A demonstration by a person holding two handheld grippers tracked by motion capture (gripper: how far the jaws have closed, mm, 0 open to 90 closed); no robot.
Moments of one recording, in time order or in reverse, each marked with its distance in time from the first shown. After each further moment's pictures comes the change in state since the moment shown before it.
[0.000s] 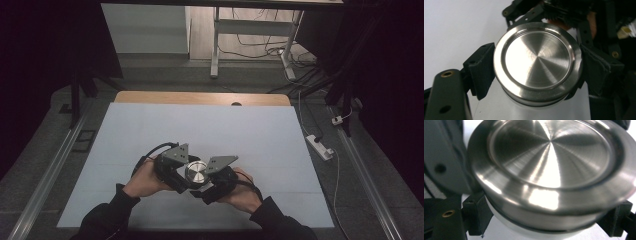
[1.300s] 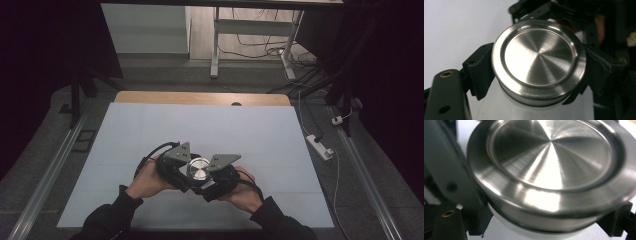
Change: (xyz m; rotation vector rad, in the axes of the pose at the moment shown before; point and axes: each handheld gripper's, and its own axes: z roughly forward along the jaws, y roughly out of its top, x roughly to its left) left arm -0.004 0.005 0.004 -0.020 0.063 -0.044; right arm -0.002 0.002 -0.006 -0.020 -0.046 0.021
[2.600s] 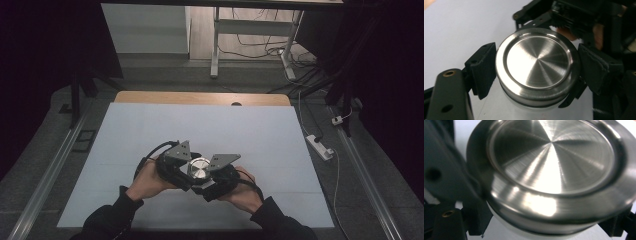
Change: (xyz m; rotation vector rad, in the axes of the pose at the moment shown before) left arm -0.003 0.004 -0.005 -0.020 0.024 -0.026; right arm 0.000 0.000 0.000 0.017 -0.006 0.007
